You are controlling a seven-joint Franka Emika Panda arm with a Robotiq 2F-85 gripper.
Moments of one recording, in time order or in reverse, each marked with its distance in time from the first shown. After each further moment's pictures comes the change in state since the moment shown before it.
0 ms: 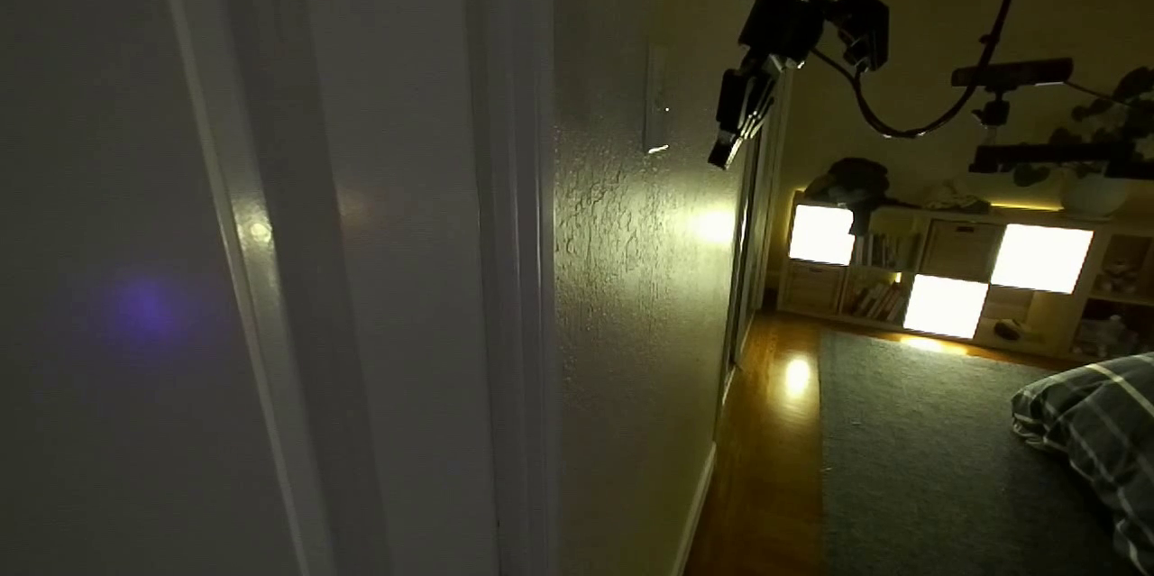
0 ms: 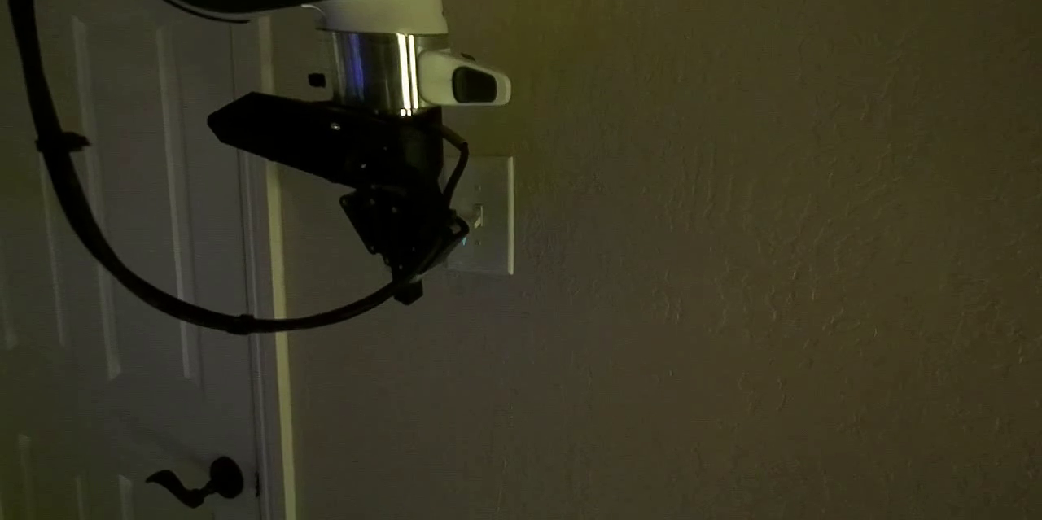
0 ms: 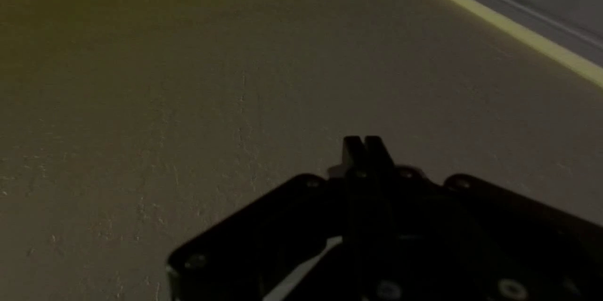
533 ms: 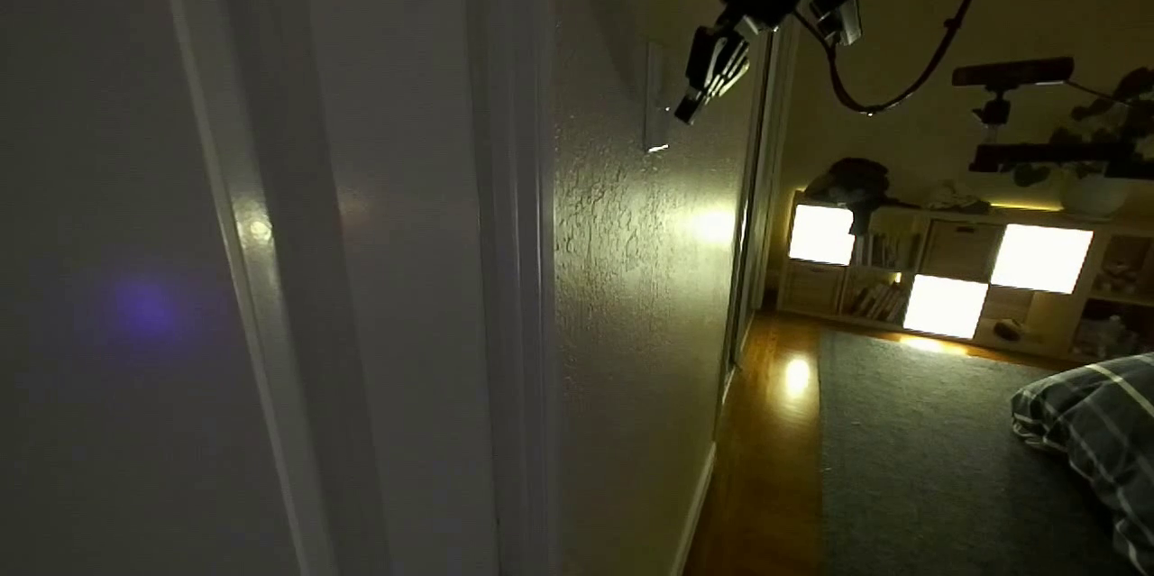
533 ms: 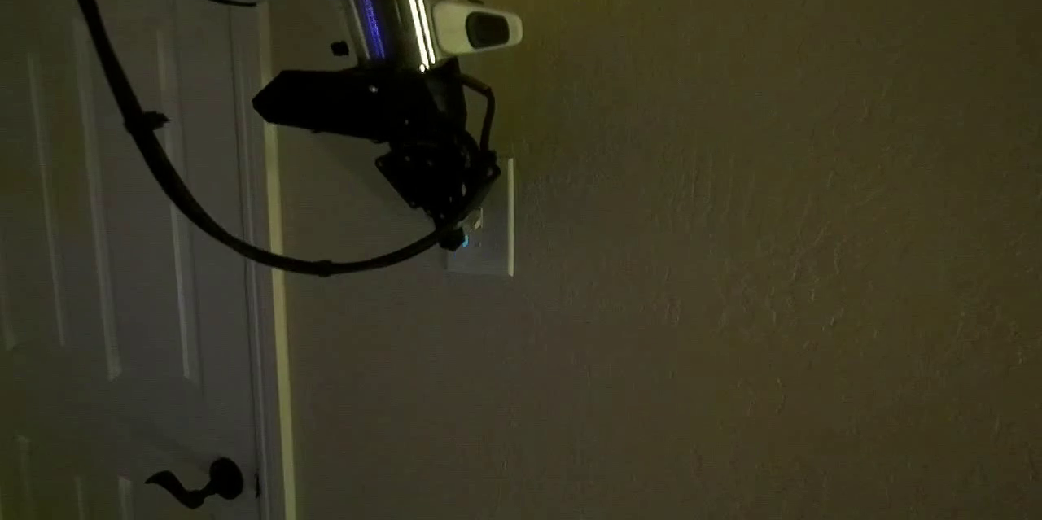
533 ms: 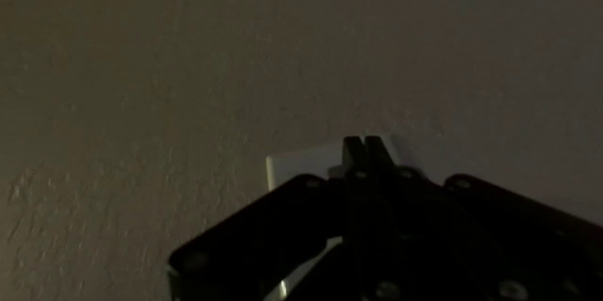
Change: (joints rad) arm 0.002 0.010 0.019 0.050 0.002 0.157 -0.012
